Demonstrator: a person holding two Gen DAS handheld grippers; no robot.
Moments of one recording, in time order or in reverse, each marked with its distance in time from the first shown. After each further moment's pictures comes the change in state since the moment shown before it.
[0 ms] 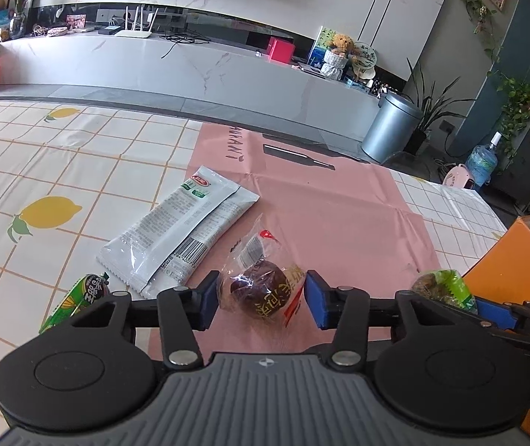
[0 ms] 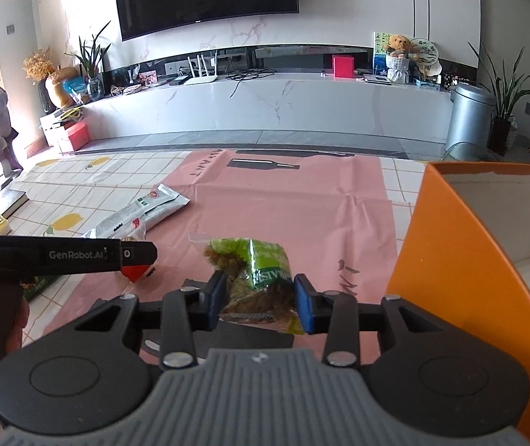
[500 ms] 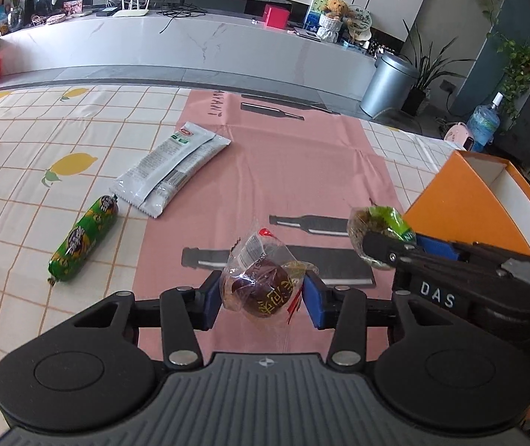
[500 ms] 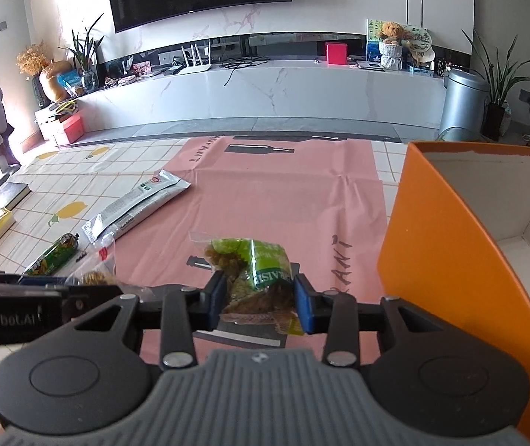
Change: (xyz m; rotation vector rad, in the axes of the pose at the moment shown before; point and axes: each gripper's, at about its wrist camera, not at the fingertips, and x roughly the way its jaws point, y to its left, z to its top) left arm -0.067 -0.051 -0.031 0.047 0.133 0.056; right arm -0.022 0.002 -0.004 0.021 0.049 -0.002
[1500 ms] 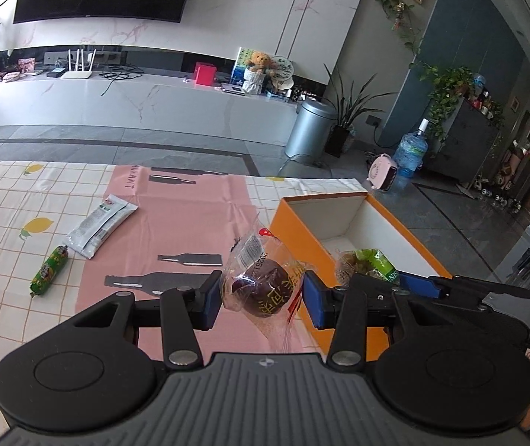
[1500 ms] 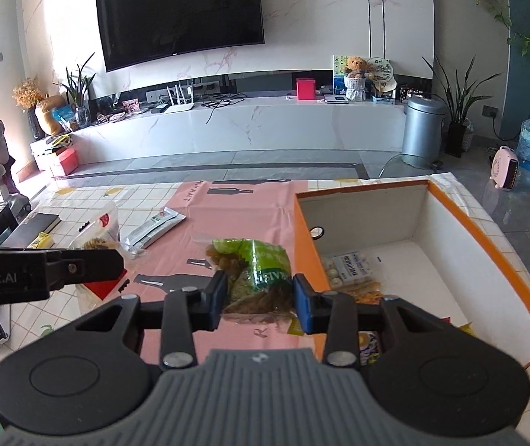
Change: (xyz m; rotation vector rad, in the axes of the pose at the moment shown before) left arm -0.133 -0.094 -0.007 0.090 -0.168 -0.177; right arm -0.203 -0.041 -0.014 0.027 -0.094 -0.065
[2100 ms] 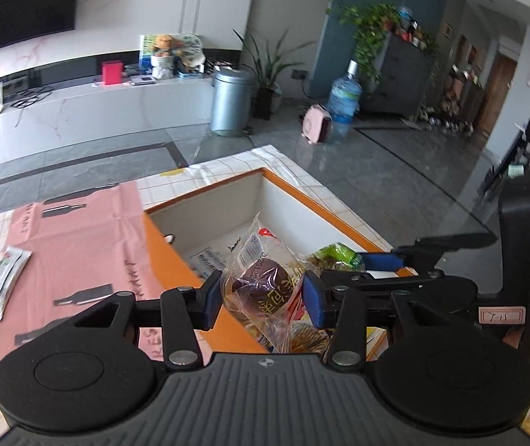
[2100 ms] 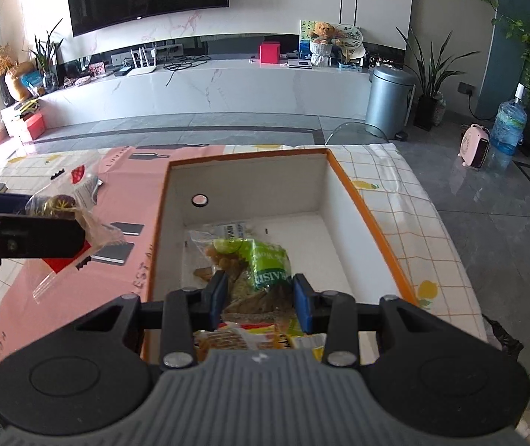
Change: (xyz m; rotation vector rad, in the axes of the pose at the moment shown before) left arm 0.084 -0.119 0.021 0.261 0.121 -0.130; right arm 0.013 -0.133 0.009 -0.051 0.149 -0.087
